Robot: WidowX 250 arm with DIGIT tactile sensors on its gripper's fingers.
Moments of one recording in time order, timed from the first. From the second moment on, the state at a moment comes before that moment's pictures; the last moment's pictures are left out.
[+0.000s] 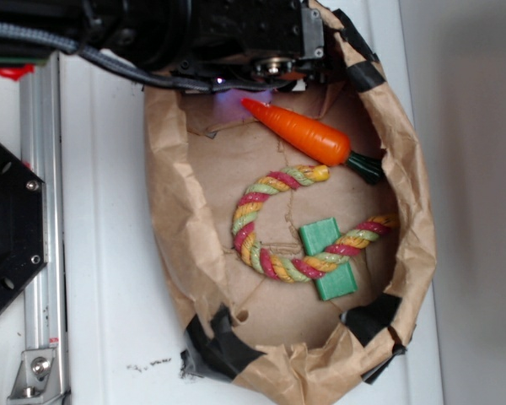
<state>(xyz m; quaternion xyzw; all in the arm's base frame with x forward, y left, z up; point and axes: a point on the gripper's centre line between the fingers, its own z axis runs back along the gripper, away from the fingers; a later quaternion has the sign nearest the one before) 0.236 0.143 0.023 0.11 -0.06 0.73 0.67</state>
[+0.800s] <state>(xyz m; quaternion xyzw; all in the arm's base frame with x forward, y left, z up) 0.237 0.148 0.022 0.11 -0.08 0.73 0.67</state>
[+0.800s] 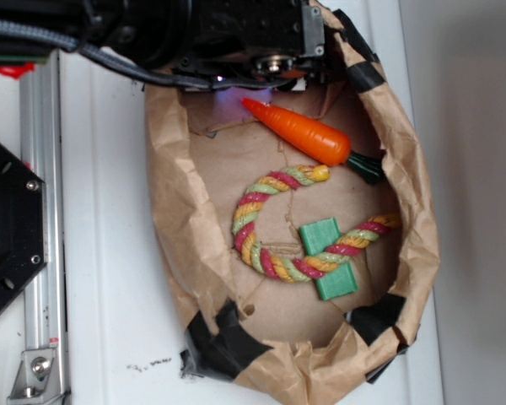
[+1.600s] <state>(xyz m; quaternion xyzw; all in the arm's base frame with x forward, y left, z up) 0.224 0.155 0.021 0.13 -0.14 0.74 0.65</state>
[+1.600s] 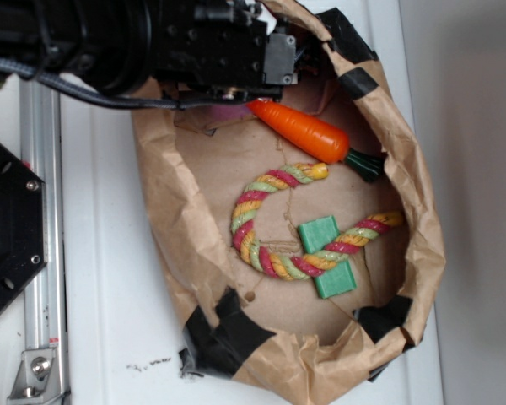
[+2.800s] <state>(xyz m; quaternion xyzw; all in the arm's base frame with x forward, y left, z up) 0.232 0.087 0.079 0.02 0.00 0.56 0.83</state>
